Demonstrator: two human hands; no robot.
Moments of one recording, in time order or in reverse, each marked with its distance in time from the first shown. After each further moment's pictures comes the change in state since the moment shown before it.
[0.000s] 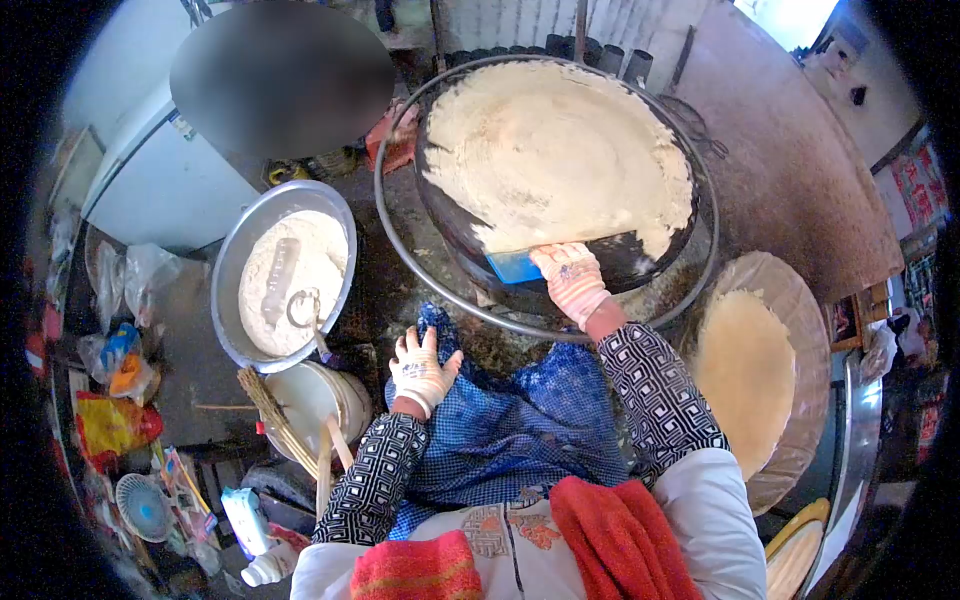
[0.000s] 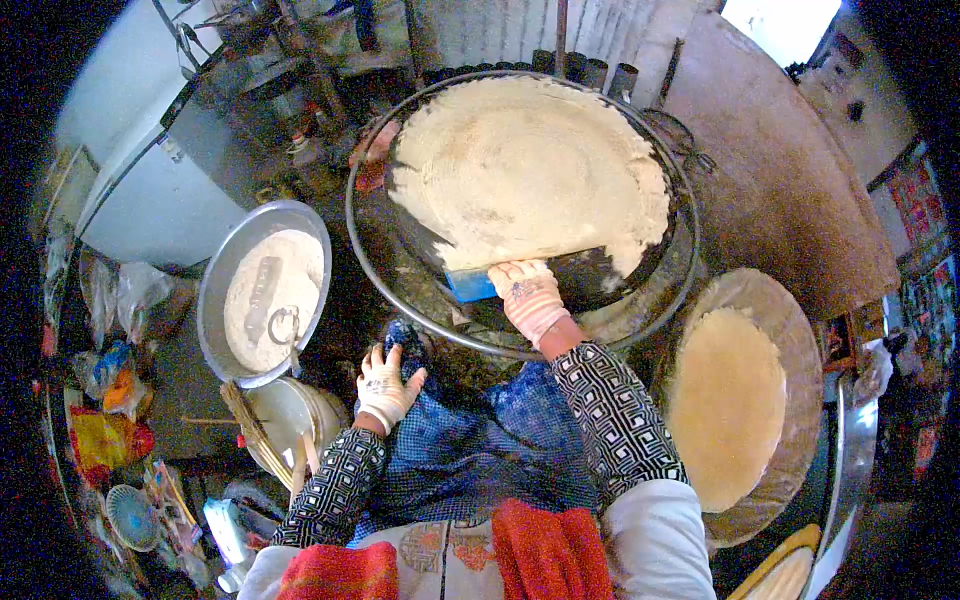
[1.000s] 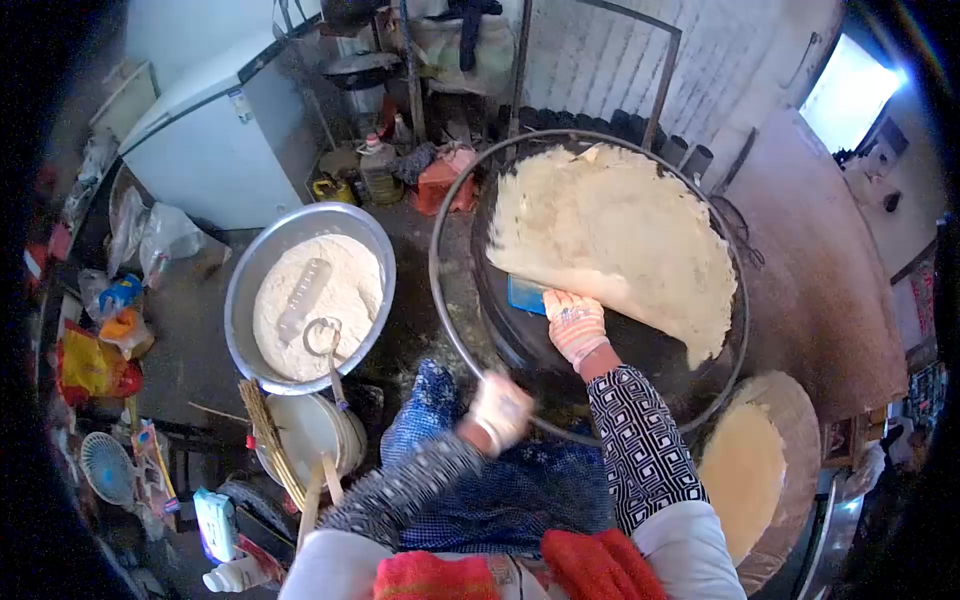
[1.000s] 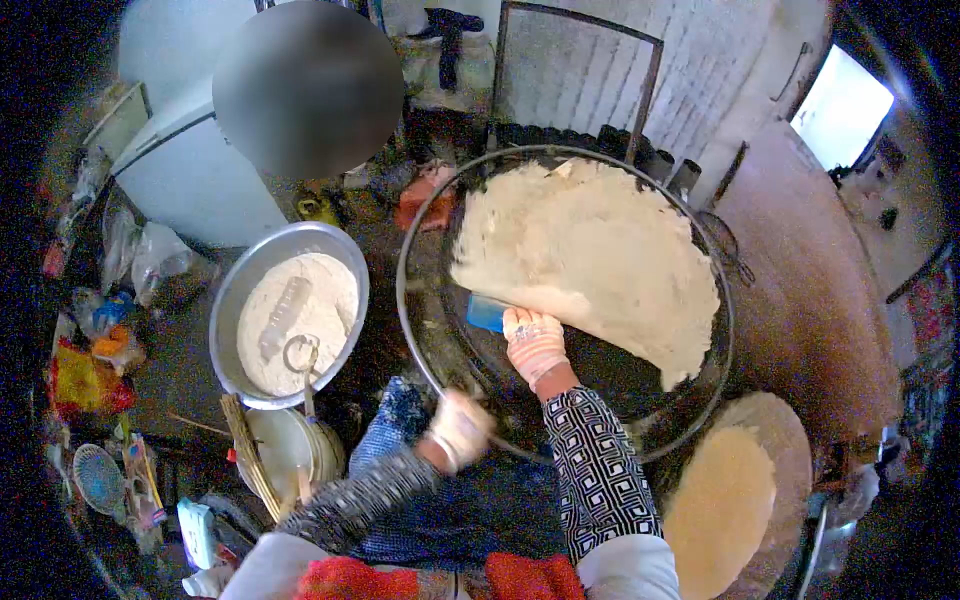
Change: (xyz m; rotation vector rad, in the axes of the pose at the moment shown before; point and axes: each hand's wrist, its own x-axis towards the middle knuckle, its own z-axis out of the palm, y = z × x) left_hand -0.002 0.109 0.021 0.520 0.053 0.723; right_hand 0.014 -0.007 0.004 -0.240 -0.035 0.055
